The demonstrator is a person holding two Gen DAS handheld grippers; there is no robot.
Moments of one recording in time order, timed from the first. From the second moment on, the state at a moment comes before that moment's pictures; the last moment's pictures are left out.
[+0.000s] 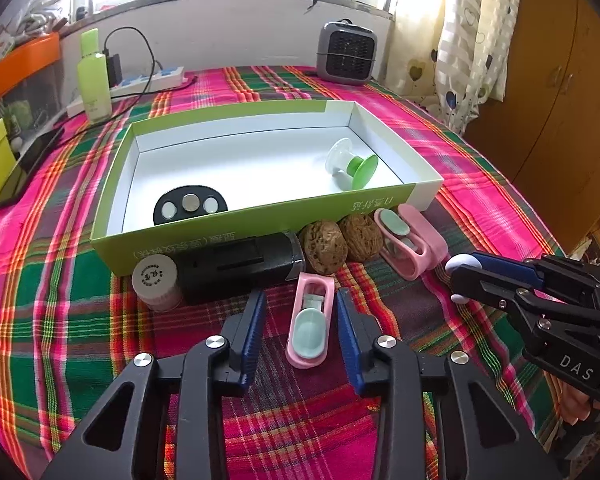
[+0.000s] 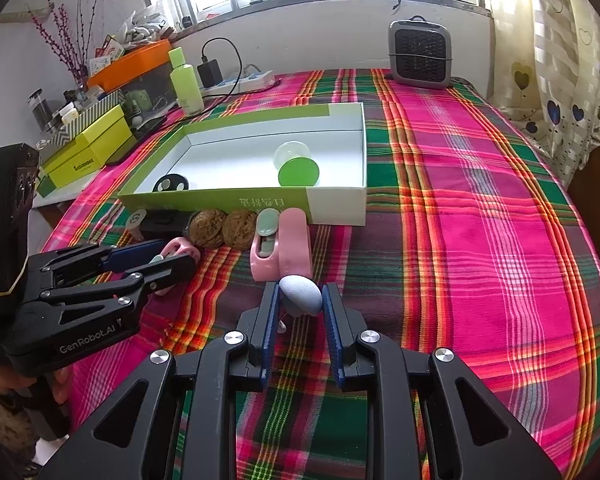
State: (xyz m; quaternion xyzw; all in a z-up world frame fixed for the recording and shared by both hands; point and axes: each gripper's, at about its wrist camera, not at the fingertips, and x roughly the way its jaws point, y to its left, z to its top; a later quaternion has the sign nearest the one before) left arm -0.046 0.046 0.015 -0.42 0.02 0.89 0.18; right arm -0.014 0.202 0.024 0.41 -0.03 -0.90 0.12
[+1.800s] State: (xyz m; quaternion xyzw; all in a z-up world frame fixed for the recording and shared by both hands) left arm -0.077 0.012 0.060 -0.38 -0.02 0.91 0.15; right arm -0.063 0.158 0.059 0.37 0.00 -0.91 0.16
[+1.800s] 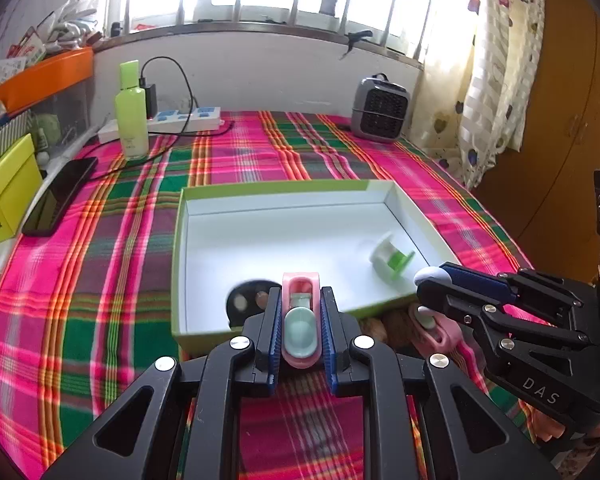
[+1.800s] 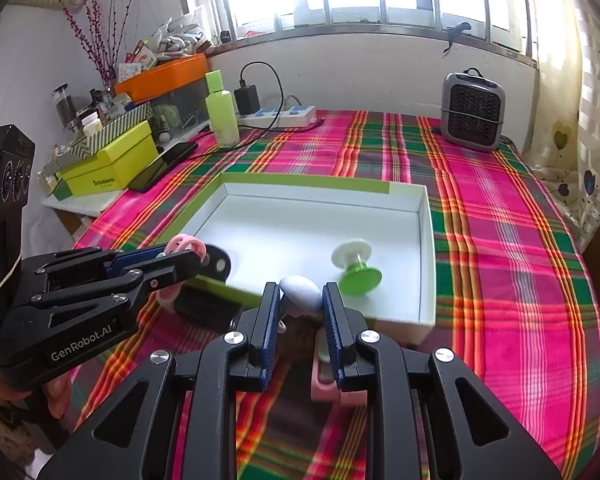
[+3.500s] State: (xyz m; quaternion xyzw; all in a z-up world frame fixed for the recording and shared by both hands) left arm -0.175 -0.003 0.025 -0.42 -0.03 0.90 0.10; right arm -0.161 0.133 0.022 0.42 0.02 -0.90 0.14
